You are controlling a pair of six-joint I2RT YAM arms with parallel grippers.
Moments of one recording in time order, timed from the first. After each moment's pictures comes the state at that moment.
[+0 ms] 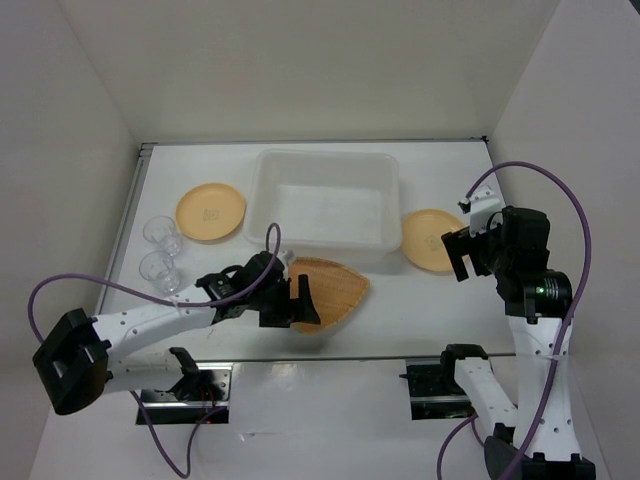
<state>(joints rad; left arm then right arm) -0.85 1.19 0.68 -0.39 0.24 -0.92 -0.06 0.77 1.14 -1.03 -0.06 -0.46</state>
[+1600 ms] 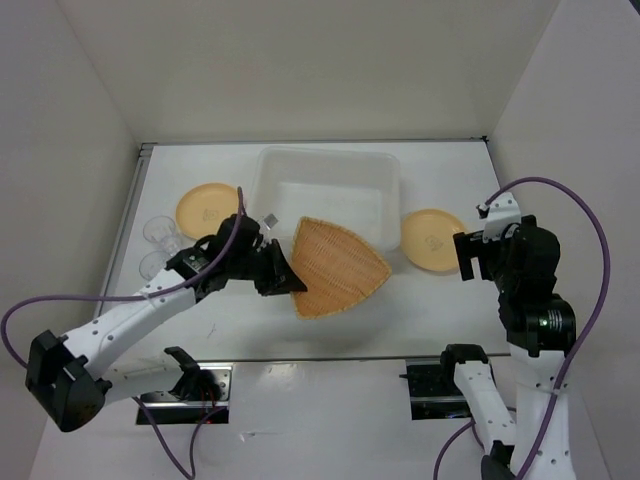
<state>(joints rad) -0.65 1.11 0.86 -0.52 0.41 -1.04 -0.05 0.65 1.09 -0.95 0.05 -0.36</state>
